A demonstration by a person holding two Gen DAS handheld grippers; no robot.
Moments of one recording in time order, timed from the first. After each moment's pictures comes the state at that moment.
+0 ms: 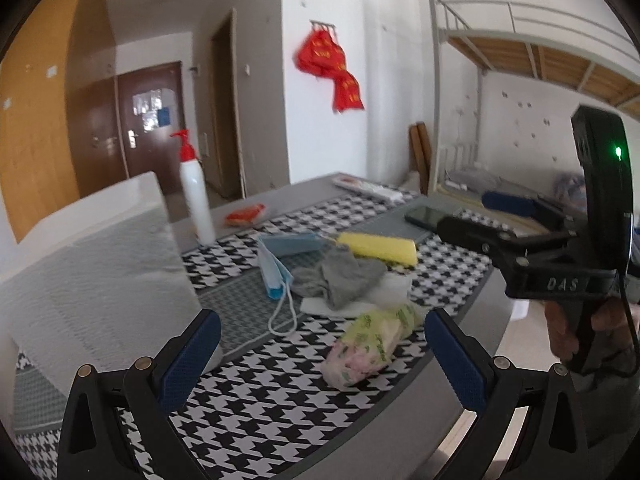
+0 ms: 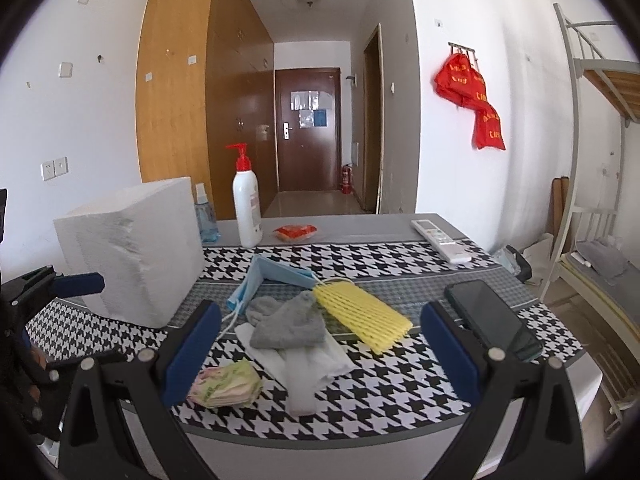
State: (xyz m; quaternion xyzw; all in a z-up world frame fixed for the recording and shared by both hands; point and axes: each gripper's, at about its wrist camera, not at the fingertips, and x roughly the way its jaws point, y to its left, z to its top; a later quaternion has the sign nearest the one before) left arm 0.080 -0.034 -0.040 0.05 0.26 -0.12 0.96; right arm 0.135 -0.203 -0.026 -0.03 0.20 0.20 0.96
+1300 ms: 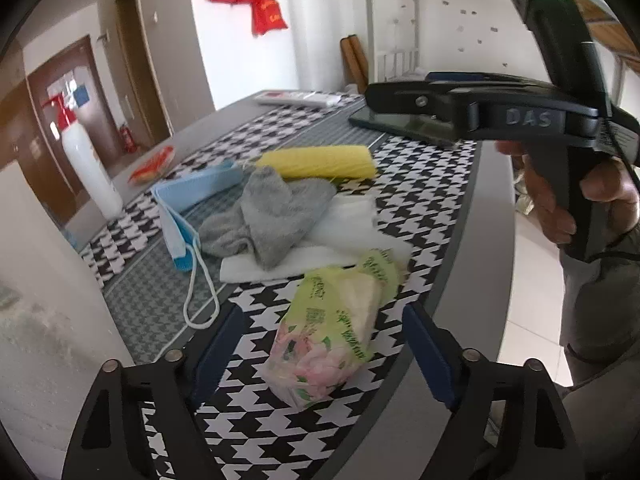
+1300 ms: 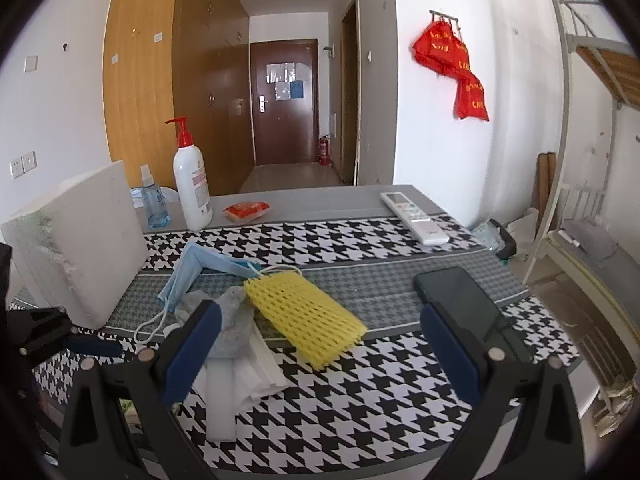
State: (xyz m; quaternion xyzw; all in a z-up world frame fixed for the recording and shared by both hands) left arm 0.146 -0.077 -0.092 0.14 0.39 -0.22 0.88; right arm 0.204 -0.226 -0.043 -0.03 0.26 0.17 0.95
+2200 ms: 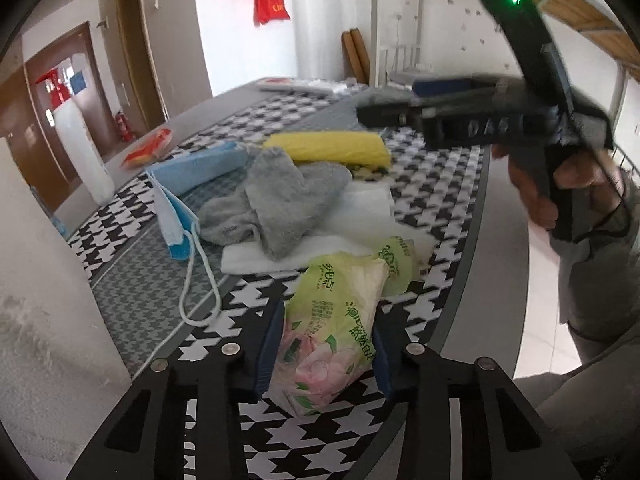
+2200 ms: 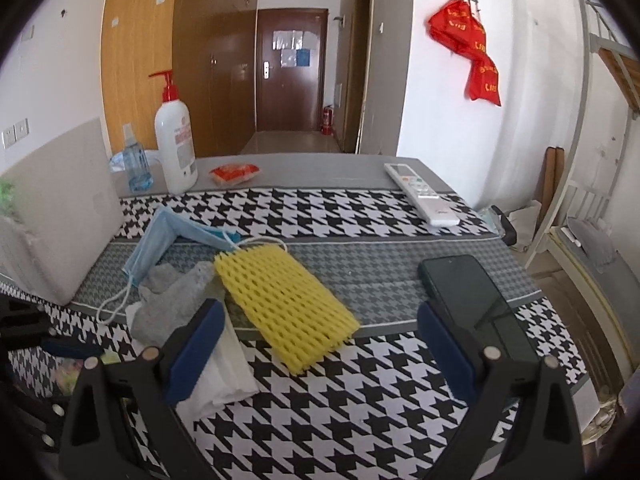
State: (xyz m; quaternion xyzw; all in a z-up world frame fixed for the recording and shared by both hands) left arm 0.157 -0.064 -0.099 0.12 0.39 -0.23 0.88; right arm 0.242 -0.217 -0.066 -0.08 0.31 0.16 0.93
